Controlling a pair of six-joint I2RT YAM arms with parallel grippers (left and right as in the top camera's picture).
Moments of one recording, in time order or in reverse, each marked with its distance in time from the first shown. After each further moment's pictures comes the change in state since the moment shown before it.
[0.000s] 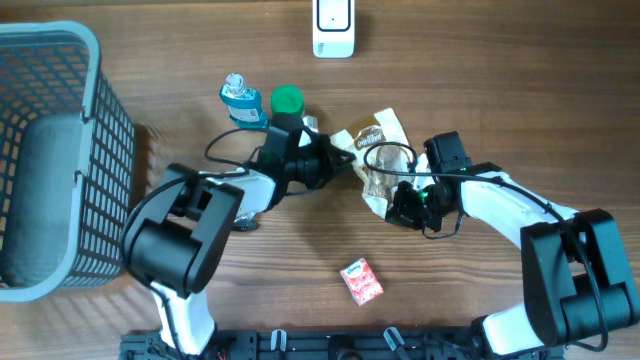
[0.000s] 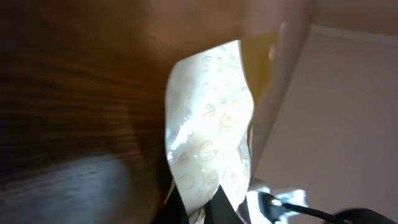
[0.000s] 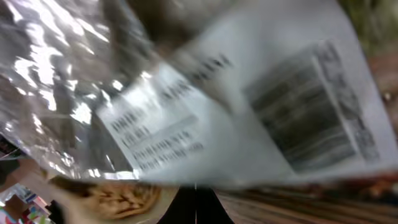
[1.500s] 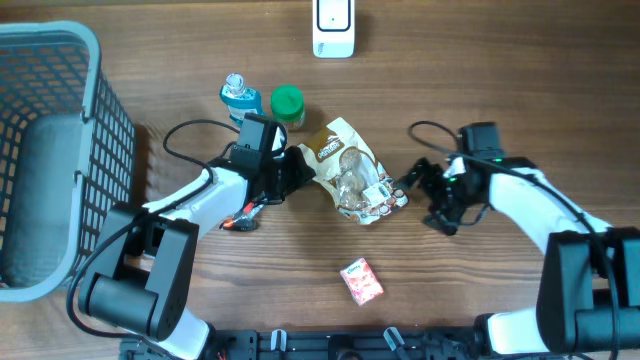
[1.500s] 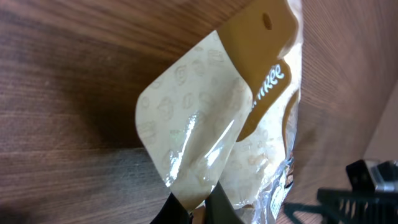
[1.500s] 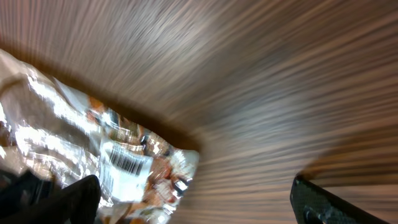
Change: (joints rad) left arm 0.091 -0.222 -0.010 -0.560 -0.172 0.434; right arm -0.213 -0.055 0.035 -0.089 0.032 0.263
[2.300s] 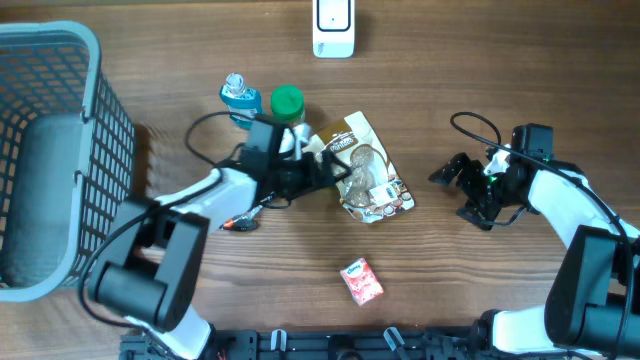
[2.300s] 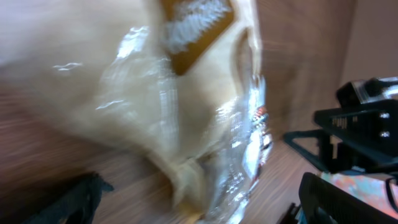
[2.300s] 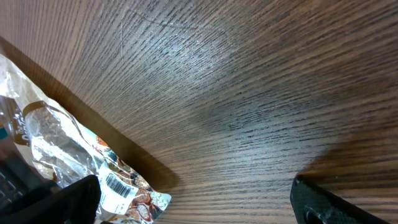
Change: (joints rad) left arm -0.045 0.050 0.003 0.089 0.184 0.128; right arm -0.215 -0.003 0.008 -0.012 -0.019 -0.273
